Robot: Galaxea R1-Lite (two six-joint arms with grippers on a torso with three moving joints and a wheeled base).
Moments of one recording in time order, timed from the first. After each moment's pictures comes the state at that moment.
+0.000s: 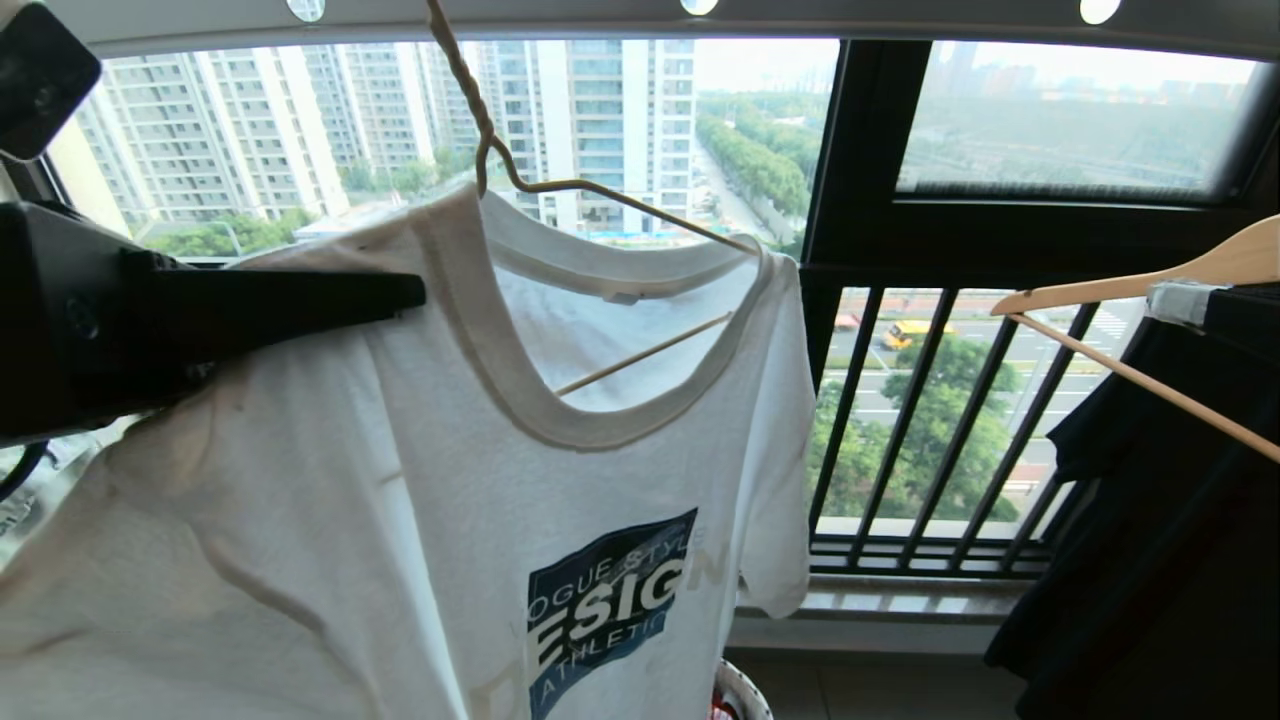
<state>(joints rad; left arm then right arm) -0.34 1.15 -0.97 -0.24 -0.78 -0.44 0.55 1.00 -0.93 -0.06 -0.14 -0.01</state>
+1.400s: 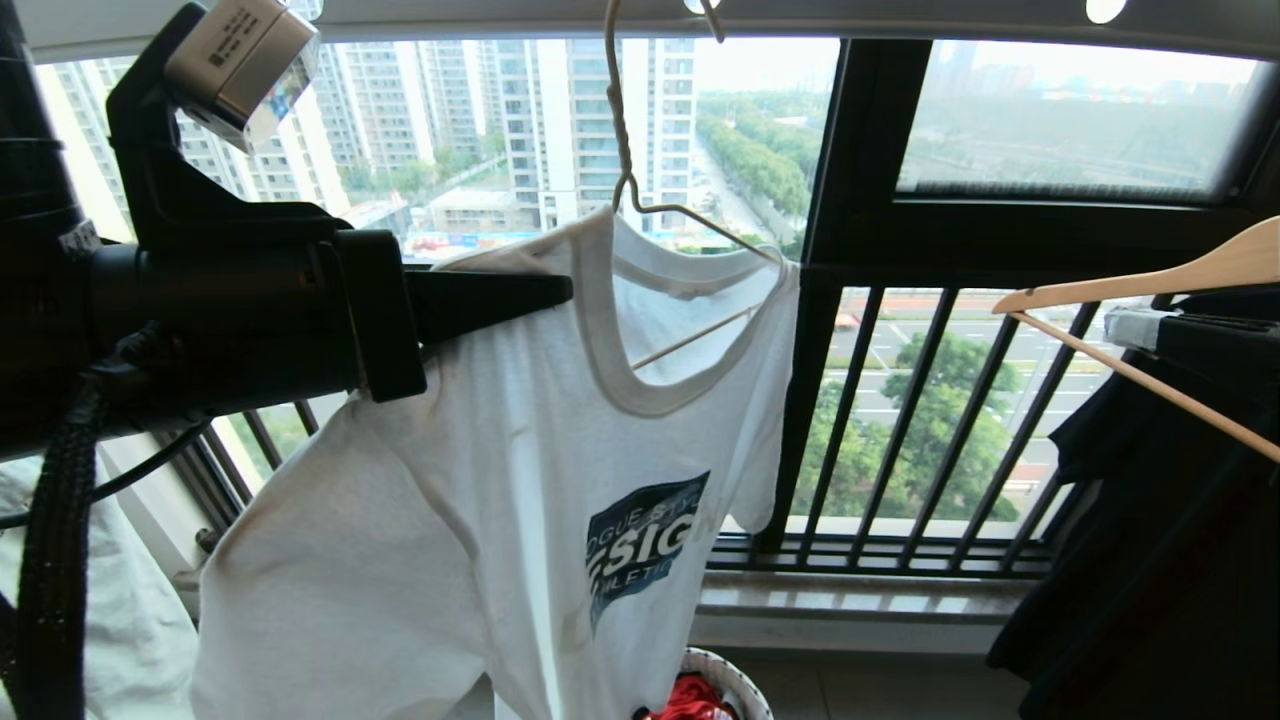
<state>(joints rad) -0.59 1.31 -1.06 -0.24 -0.40 -0.27 0.55 1.03 -0.91 -0.06 -0.14 -0.01</state>
